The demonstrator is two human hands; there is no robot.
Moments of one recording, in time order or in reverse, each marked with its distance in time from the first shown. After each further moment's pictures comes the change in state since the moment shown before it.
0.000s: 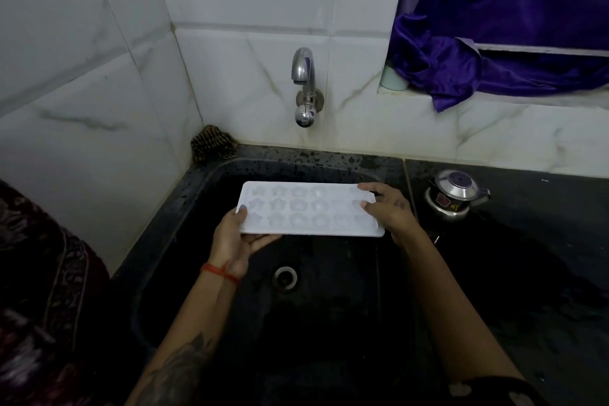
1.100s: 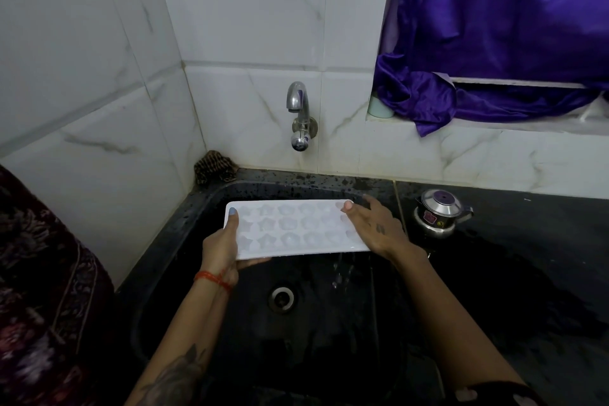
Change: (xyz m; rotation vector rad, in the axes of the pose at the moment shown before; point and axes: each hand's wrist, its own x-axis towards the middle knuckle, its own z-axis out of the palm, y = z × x) left_hand -0.027 0.017 0.006 0.131 0.175 0.062; right_hand -0.020 -0.004 -0.010 -0.523 -0.083 -0.161
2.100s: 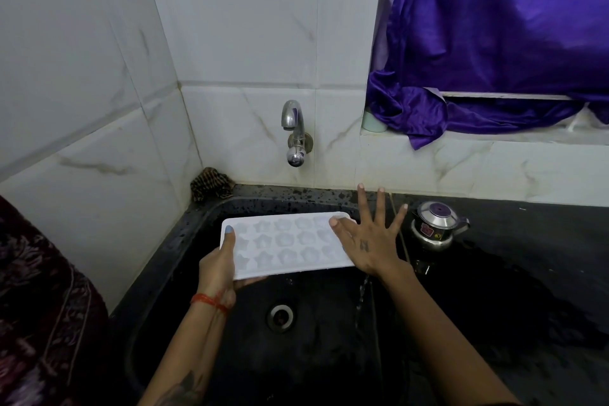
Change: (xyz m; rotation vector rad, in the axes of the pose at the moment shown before) left_hand 0.000 0.001 0.001 -0.001 0.014 0.024; right_hand 0.002 -0.015 0.014 -0.357 0.201 -0.153
